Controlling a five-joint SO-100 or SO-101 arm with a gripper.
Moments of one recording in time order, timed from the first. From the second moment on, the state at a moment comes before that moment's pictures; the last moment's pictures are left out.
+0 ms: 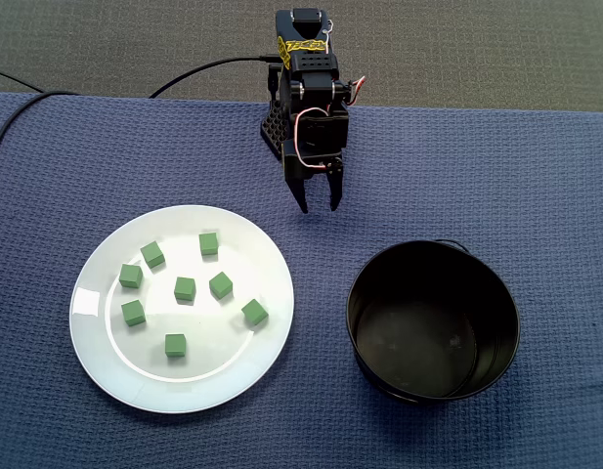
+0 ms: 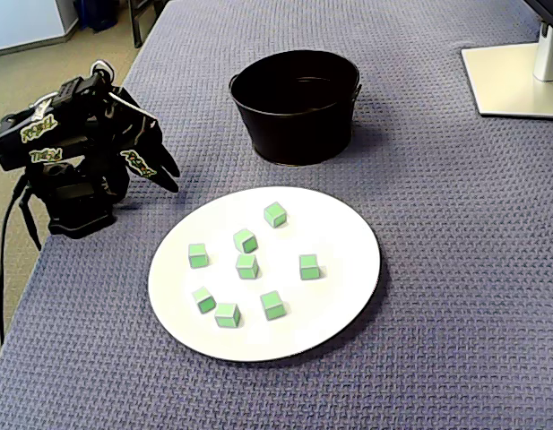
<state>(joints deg) -5.2 182.3 170.8 78.1 -83.1</state>
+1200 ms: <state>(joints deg) 20.7 125.6 122.2 81.0 -104.1</state>
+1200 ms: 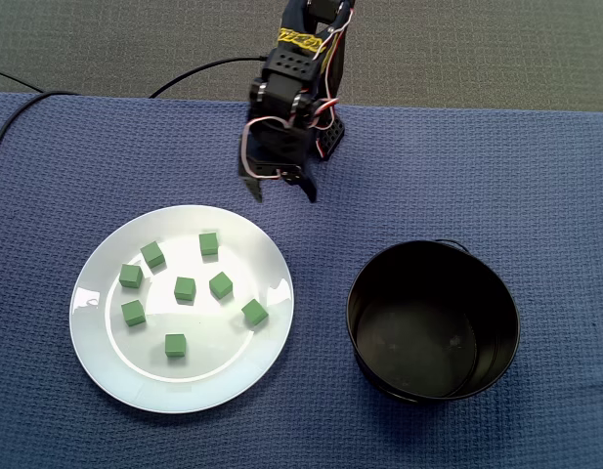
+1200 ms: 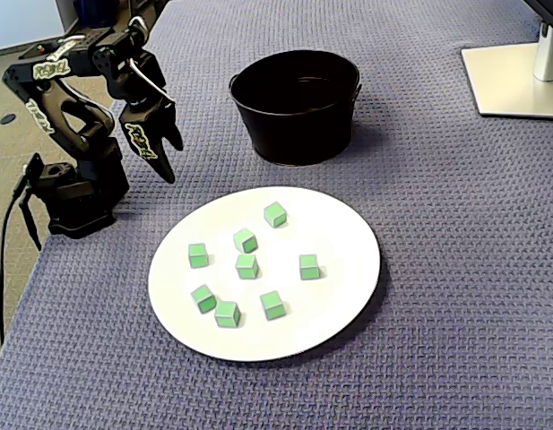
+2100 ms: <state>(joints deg) 39.9 77.9 88.9 74.6 -124.2</state>
